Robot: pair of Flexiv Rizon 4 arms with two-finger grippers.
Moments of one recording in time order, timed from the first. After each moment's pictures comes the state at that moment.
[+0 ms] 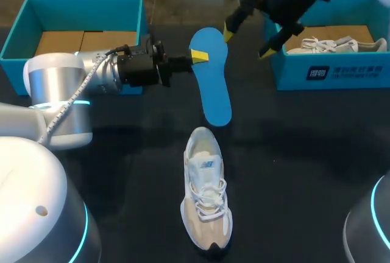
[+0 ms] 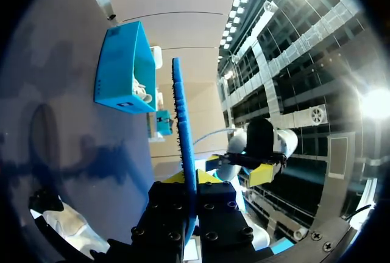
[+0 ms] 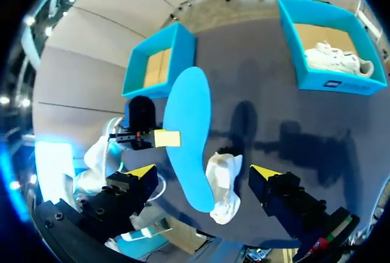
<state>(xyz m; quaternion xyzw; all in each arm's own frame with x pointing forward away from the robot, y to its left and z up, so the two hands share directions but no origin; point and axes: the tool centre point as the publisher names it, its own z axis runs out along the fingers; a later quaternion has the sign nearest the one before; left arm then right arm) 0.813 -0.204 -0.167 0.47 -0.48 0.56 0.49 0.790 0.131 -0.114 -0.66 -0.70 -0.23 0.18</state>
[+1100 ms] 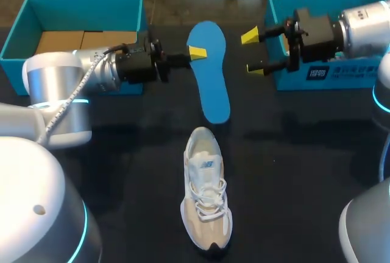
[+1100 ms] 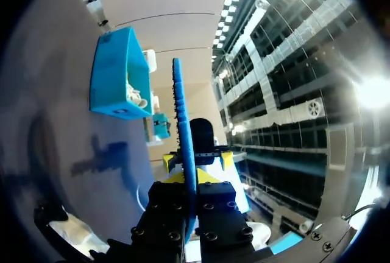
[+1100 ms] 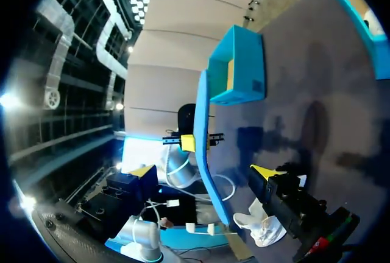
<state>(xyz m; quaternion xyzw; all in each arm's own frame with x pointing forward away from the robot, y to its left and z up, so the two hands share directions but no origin) 0.822 -0.197 -0.161 0.44 -0.50 0.59 0.46 0.808 0.118 -0.150 -0.53 -0.57 -0.47 0.42</state>
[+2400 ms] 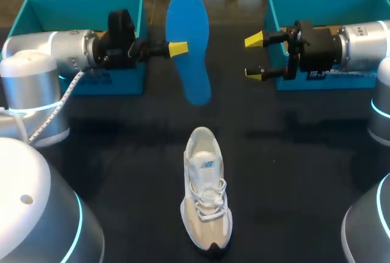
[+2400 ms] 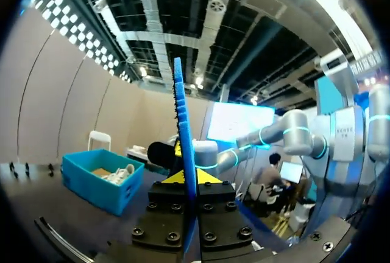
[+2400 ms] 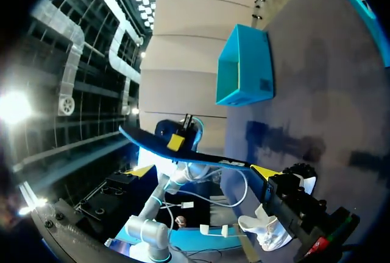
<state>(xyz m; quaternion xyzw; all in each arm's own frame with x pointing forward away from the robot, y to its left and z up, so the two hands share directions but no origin) 0.804 -0.158 -0.130 0.05 -0.66 0.74 0.12 0.810 0.115 -0.161 -0.51 -0.54 -0.49 0.45</state>
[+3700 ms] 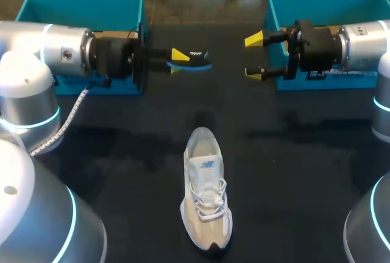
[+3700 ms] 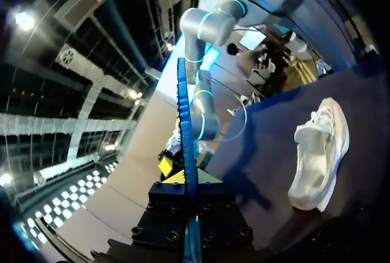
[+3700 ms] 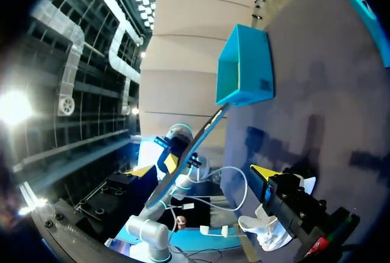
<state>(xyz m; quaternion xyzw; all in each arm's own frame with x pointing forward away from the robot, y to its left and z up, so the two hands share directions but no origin) 0.781 -0.163 -0.135 -0.40 -0.60 0.62 -0.31 0.811 0.115 -0.160 -0.51 -0.54 -0.49 0.45</state>
